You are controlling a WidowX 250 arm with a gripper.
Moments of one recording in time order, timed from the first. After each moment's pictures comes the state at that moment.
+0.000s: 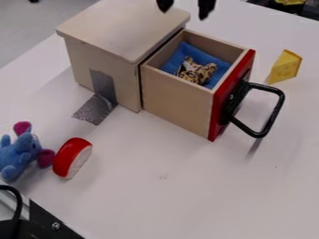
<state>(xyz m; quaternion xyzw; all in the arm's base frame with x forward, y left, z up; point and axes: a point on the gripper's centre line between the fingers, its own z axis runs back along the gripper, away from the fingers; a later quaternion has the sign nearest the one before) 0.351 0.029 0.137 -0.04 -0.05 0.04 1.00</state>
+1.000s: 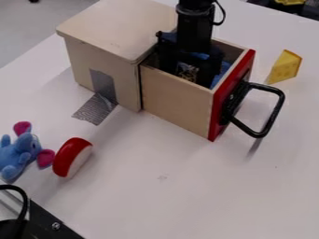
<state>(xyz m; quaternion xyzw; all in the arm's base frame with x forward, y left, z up) 0.325 0.008 0.053 0.00 0.04 -0.02 1.00</state>
